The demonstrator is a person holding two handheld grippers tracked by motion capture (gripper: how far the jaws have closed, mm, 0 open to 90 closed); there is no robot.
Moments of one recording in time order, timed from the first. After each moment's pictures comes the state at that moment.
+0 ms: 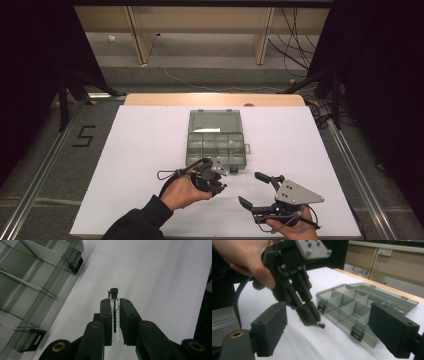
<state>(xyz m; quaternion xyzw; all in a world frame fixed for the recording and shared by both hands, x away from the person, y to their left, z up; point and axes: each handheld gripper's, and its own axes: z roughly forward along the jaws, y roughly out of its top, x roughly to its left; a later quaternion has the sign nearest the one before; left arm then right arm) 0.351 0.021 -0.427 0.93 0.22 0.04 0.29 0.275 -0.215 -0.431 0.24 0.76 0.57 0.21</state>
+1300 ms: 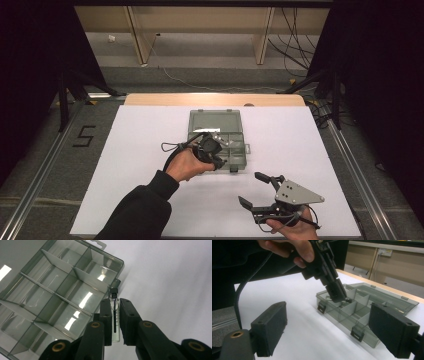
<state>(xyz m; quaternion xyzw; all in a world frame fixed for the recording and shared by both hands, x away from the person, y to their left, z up) 0.407 0.017 -0.397 0.92 0.27 0.05 0.29 0.275 -0.215 -0.431 0.24 0.75 0.57 0.21</state>
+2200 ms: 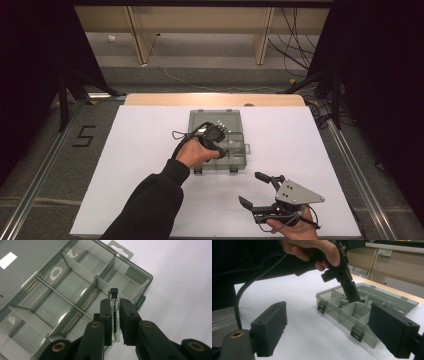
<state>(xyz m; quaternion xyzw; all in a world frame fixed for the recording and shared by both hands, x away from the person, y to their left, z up) 0.446 0.005 -0.407 0.90 0.32 0.05 0.28 0.275 -0.216 -0.430 0.24 0.76 0.57 0.20</state>
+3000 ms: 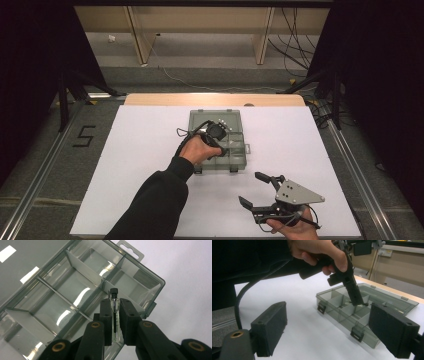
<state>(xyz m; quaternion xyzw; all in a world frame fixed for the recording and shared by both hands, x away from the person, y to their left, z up) 0.459 0.000 -0.416 0.90 0.34 0.04 0.27 0.274 -0.216 -0.430 0.24 0.76 0.57 0.20</state>
